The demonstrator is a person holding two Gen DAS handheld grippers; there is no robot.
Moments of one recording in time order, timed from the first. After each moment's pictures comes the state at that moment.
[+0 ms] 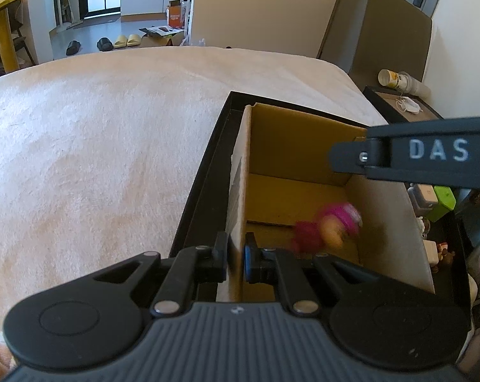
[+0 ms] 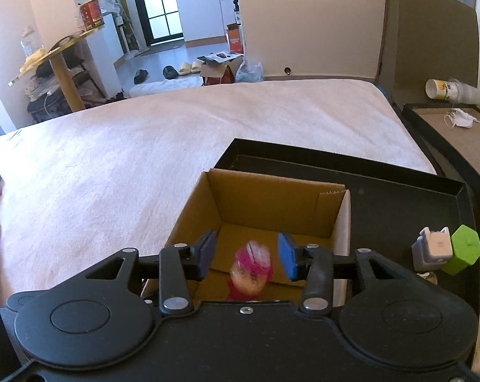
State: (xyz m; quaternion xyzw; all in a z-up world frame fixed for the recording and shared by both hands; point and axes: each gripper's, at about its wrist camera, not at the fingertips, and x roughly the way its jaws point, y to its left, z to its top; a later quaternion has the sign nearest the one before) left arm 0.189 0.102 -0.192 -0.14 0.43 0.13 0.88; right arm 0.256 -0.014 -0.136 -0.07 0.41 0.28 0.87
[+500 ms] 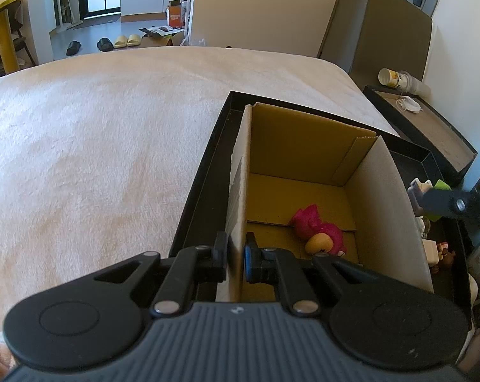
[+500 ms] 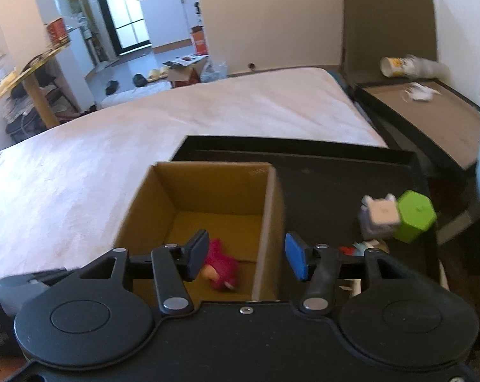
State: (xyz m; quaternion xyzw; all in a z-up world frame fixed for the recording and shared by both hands) left arm 0.190 0.100 -0.192 -0.14 0.43 0.13 0.88; right arm 0.254 -0.084 -0.130 -0.04 0.43 0.22 0.88
